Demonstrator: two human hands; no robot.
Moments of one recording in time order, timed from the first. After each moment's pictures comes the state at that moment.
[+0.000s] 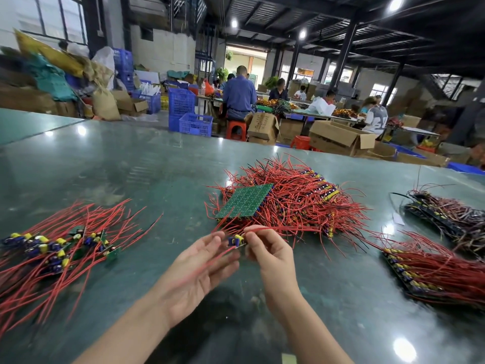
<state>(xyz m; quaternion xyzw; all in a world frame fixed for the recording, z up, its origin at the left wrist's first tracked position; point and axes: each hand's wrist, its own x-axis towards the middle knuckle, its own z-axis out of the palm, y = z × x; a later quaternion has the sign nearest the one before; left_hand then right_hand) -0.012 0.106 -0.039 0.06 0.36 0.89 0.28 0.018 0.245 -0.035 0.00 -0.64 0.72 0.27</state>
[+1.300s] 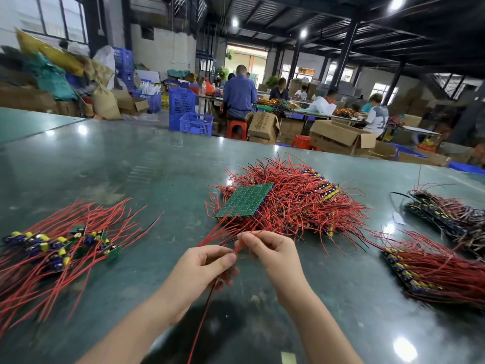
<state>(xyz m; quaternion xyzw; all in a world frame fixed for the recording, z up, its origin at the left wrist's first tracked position) -0.006 0.104 -0.038 0.20 0.65 0.72 0.18 0.021 0.259 -0.027 0.01 -0.74 0.65 0.18</state>
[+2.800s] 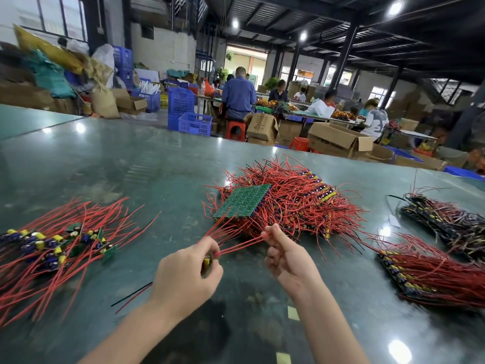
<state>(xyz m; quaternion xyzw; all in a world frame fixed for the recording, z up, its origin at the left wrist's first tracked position) -0.008 0.097 -0.049 0.27 0.87 0.36 -0.19 0.011 0.290 -0.028 -0.23 -0.50 0.83 0.09</state>
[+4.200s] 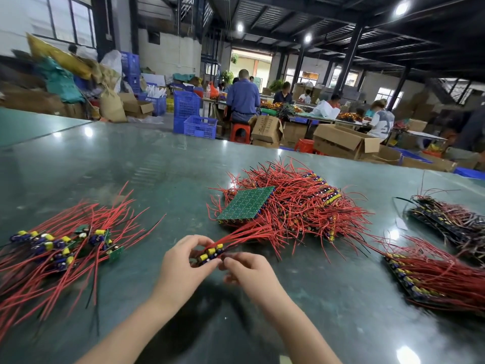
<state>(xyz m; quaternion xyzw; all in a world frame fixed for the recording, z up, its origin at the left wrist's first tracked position) -0.030 0.094 -0.064 0.20 0.80 0.56 -0.13 0.016 0.233 -0.043 -0.08 -0.78 0.62 0.03</state>
